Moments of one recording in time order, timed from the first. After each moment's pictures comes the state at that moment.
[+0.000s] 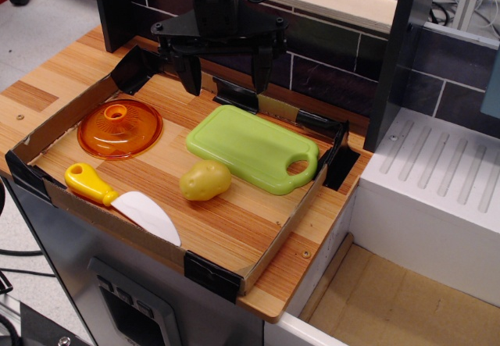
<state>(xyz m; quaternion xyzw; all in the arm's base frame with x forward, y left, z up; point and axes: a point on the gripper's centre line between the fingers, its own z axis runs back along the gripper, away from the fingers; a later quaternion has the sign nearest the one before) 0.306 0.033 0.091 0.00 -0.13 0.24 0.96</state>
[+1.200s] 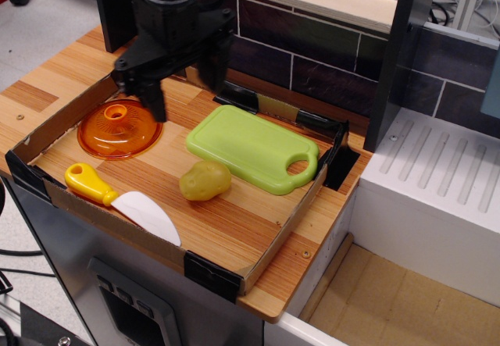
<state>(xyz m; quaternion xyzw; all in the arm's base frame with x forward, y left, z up) 0.268 0.065 0.086 0.03 -0.09 0.57 0.82</state>
